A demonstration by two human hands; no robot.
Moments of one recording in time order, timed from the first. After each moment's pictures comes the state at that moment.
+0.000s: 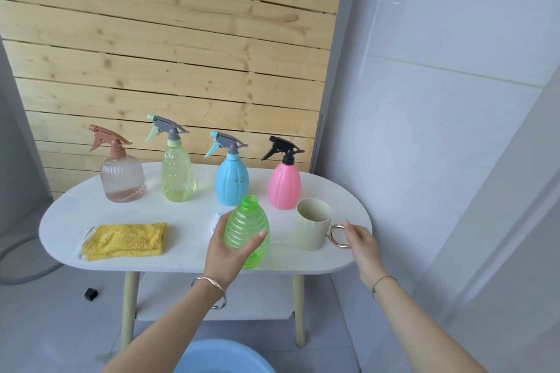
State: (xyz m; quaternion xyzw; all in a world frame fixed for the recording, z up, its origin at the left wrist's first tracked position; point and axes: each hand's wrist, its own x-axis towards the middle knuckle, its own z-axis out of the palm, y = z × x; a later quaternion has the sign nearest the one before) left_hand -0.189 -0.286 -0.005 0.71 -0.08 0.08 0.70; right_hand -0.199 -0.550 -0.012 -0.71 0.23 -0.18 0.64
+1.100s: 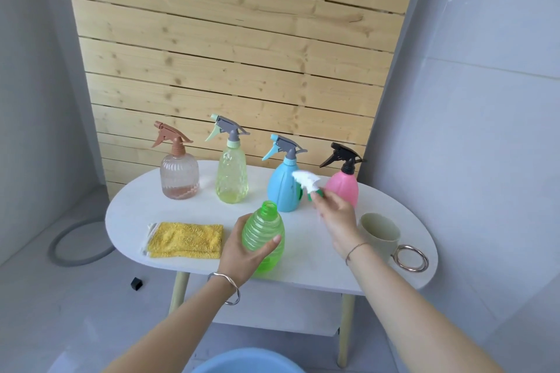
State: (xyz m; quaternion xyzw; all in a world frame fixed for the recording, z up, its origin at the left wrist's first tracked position) left_hand -0.142 -0.202 -0.030 0.76 -0.07 0.11 0.64; right_hand -0.113 -0.388 0.035 -0.71 0.08 -0.15 0.69
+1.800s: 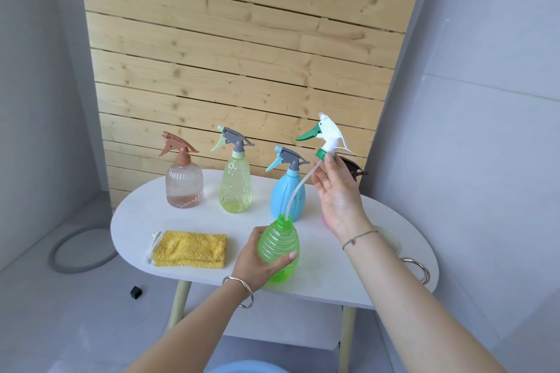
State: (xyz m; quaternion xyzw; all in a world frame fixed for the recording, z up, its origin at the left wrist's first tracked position) left_hand -0.128 -0.213 -0.041 0.77 -0.11 0.04 0.63; right_hand -0.128 -0.352 0.122 -0.46 -0.06 -0.14 0.87
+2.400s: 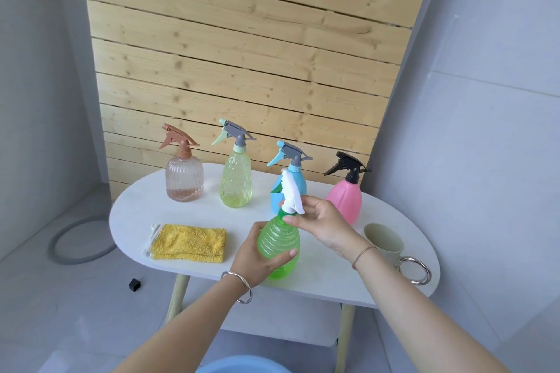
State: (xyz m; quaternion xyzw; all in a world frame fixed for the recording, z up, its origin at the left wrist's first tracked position) left_hand -0.127 -0.214 -0.044 0.76 -0.11 0.04 0.63; right_hand -0.129 -0.369 0.064 -0.78 -0.14 0.04 0.61
